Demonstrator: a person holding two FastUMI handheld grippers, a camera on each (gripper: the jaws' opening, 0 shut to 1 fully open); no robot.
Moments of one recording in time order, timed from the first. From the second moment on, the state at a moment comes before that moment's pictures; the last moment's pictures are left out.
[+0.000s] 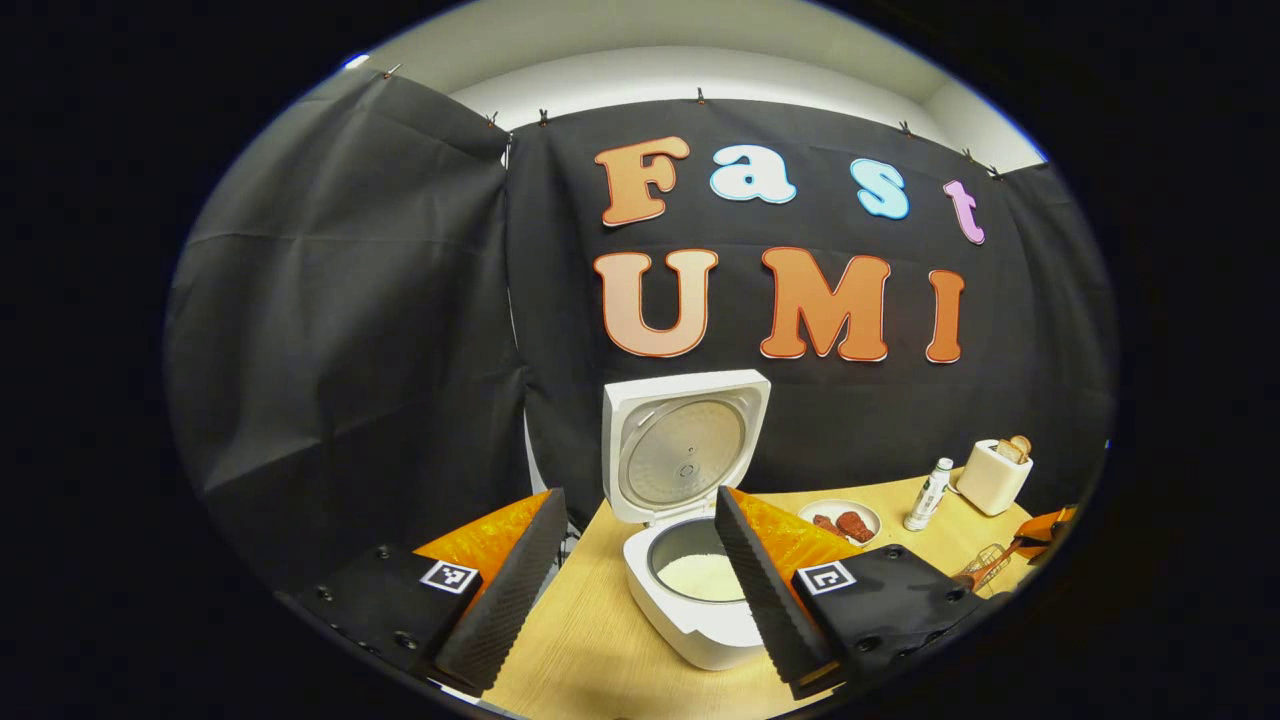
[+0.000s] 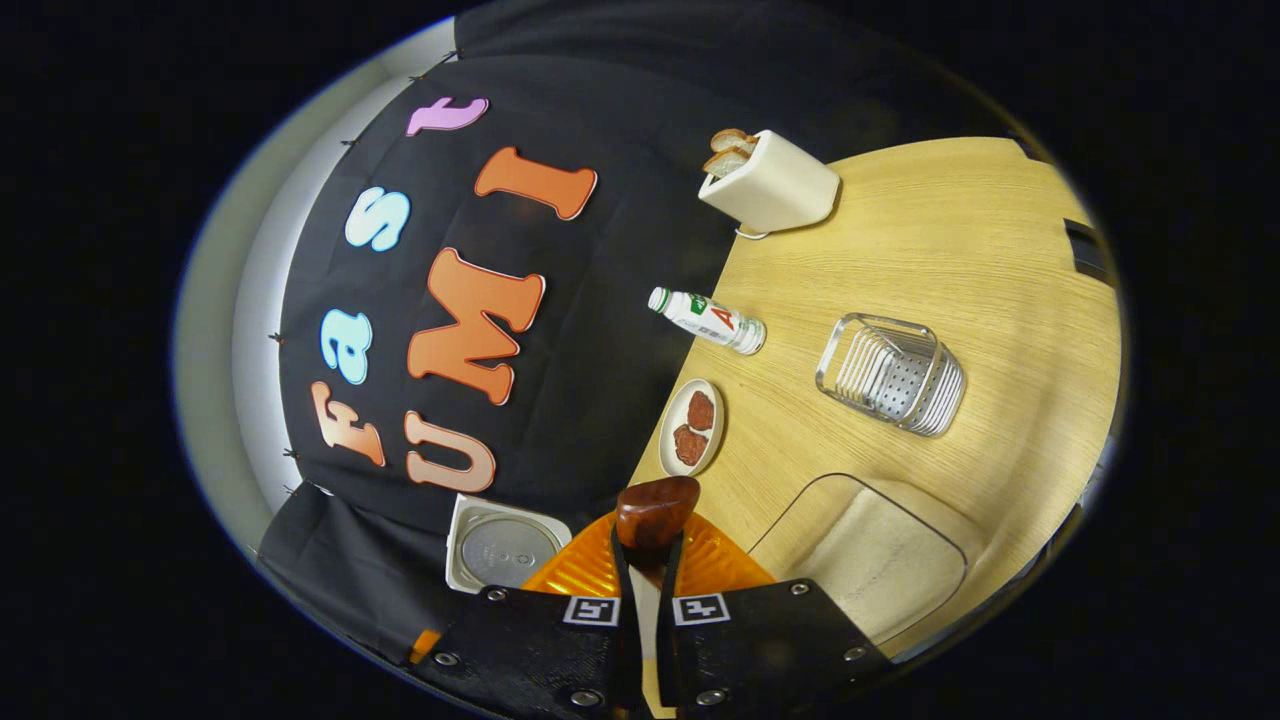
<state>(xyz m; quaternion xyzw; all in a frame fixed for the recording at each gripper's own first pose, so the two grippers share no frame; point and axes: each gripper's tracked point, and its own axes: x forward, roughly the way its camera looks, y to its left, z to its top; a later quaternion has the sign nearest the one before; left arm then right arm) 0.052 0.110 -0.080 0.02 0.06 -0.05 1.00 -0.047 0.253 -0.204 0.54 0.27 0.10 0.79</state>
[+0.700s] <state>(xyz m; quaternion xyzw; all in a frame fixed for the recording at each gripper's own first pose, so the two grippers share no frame) 0.060 0.109 -0.088 0.01 0.07 -0.07 0.99 -0.004 0.351 -0.142 0.57 0.26 0.16 0.76</state>
